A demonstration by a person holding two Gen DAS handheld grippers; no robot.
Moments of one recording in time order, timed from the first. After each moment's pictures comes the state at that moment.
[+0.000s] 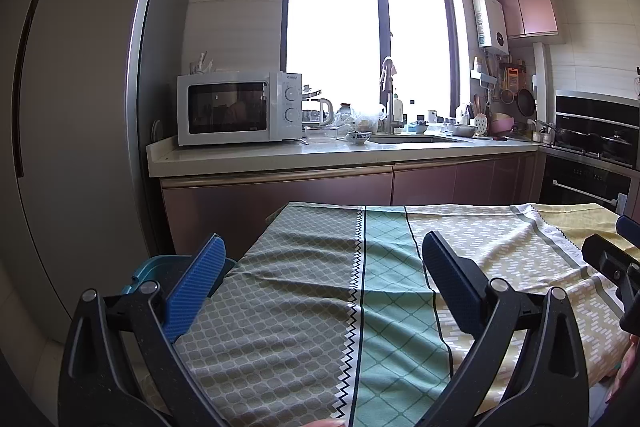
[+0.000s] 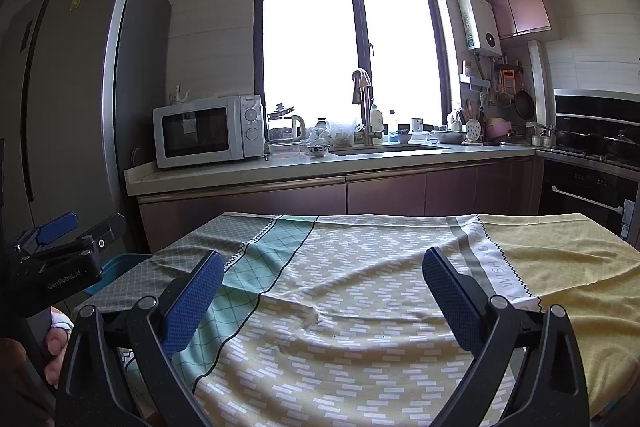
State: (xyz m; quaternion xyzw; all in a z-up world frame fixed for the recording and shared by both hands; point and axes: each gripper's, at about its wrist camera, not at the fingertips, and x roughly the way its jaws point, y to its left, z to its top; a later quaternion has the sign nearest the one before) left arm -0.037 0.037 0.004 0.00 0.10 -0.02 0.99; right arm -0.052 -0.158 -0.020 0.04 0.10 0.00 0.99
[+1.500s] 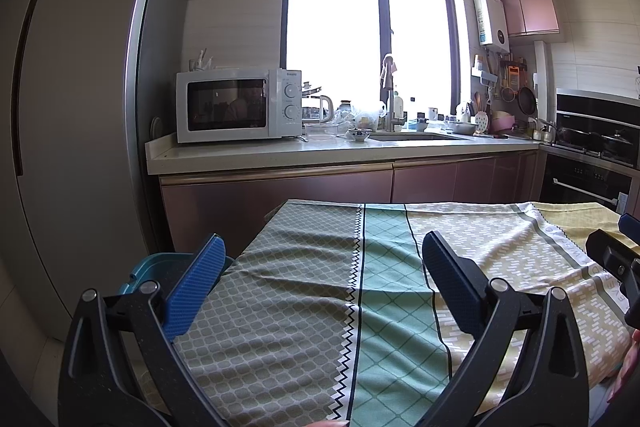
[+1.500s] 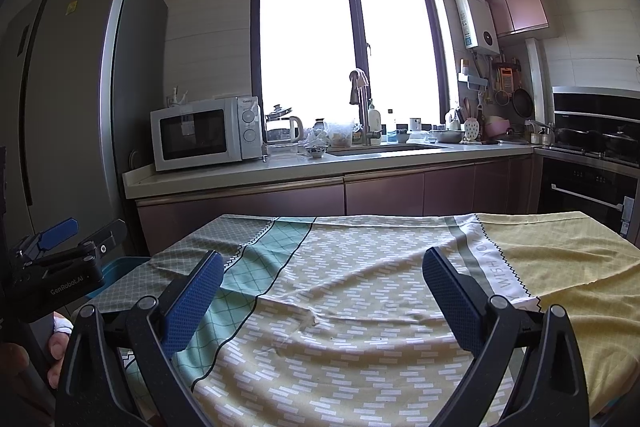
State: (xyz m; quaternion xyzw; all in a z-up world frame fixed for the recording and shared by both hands) left arm -0.036 0.038 0.002 0.00 0.11 -0.02 0.99; right arm -0.053 -0.161 -0.019 0.04 0.10 0.00 0.99
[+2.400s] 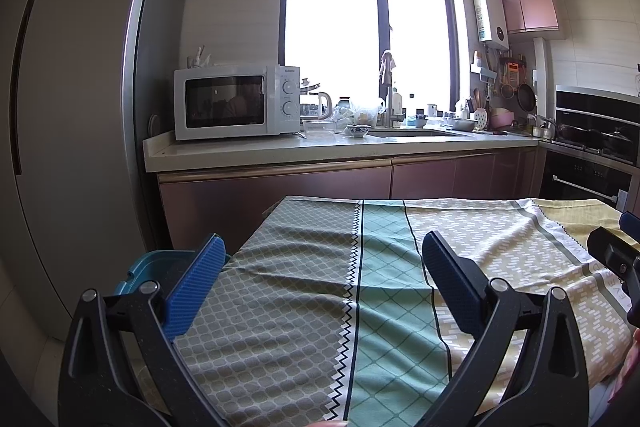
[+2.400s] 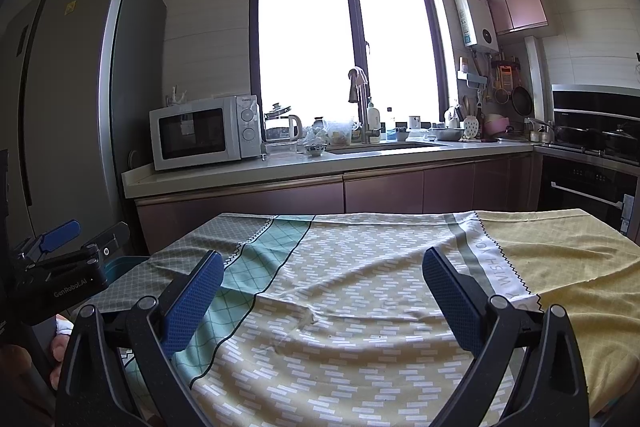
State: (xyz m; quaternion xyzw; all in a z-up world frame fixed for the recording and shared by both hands) left arm -0.033 0.036 -0.004 0.00 0.11 -0.02 0.99; right arm -0.051 -0.162 -0.020 0.04 0.10 0.00 0.99
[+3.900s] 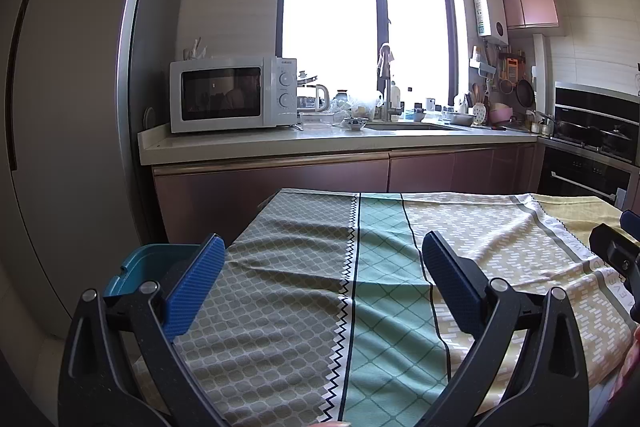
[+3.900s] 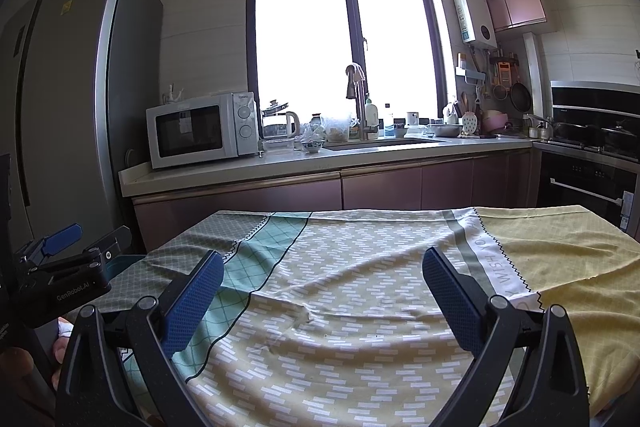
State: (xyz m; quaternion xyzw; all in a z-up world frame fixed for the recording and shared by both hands) left arm -0.024 0.023 -0.016 0.00 0.12 -0.03 0.99; right arm -0.049 -0.164 -0.024 0.05 0.11 -0.01 0.99
